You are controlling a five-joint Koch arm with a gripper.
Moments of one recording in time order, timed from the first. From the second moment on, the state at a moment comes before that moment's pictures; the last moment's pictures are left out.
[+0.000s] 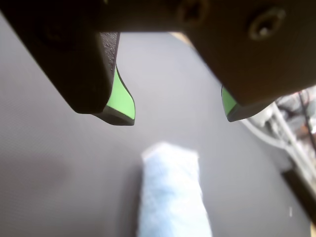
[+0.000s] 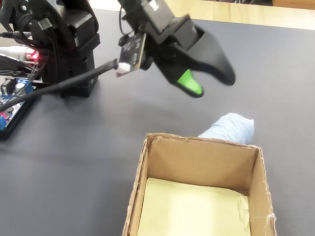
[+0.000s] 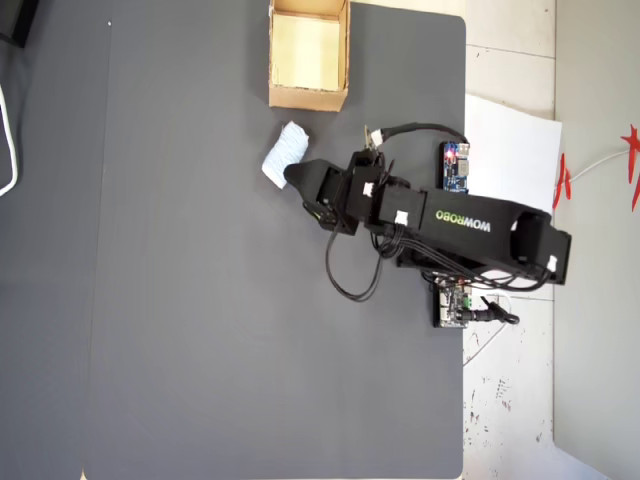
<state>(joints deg) 17.5 109.5 138.3 18.5 75.6</state>
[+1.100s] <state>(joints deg) 29.9 87.6 130.4 11.3 81.5</state>
